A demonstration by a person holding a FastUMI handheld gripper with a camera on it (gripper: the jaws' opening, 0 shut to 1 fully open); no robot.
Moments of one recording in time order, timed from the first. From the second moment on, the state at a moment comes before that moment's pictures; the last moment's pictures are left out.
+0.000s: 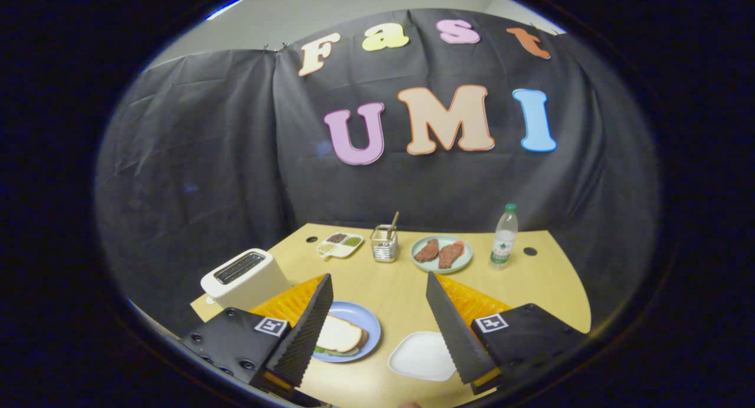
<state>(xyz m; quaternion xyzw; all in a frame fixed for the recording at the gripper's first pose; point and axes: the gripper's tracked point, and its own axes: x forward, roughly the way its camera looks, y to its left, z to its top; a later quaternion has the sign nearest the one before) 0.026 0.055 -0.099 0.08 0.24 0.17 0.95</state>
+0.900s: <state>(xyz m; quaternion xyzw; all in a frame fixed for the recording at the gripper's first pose) 0.001 -0.031 0.029 0.02 0.04 0.03 1.00</state>
